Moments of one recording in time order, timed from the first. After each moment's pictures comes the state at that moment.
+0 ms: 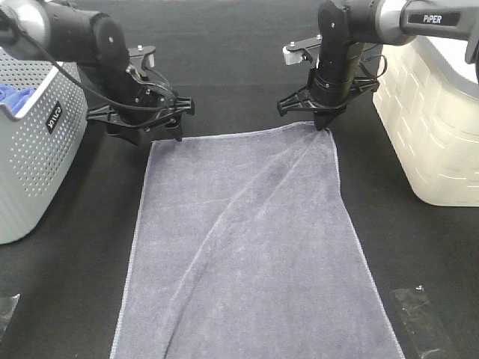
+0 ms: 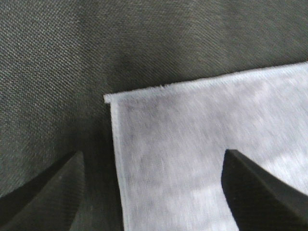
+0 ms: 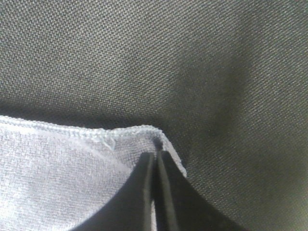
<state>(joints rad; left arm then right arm) -0.32 2.33 -1.76 -0.06 0.62 -0.33 0.35 2.42 -1.99 -0.23 0.86 0.14</state>
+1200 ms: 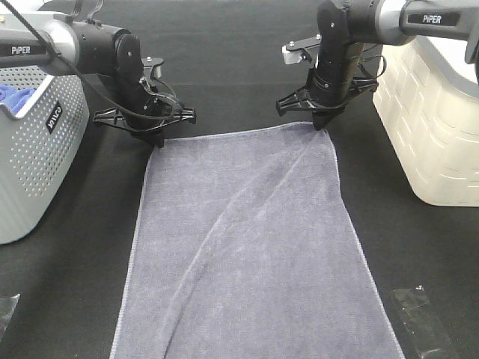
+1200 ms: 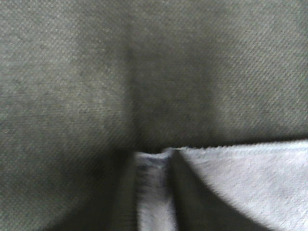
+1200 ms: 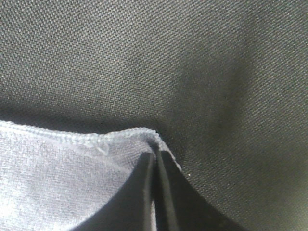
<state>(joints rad) -0.31 2.49 -1.97 0.04 0.72 -0.37 0.35 2.42 -1.99 -0.23 0.85 0.14</state>
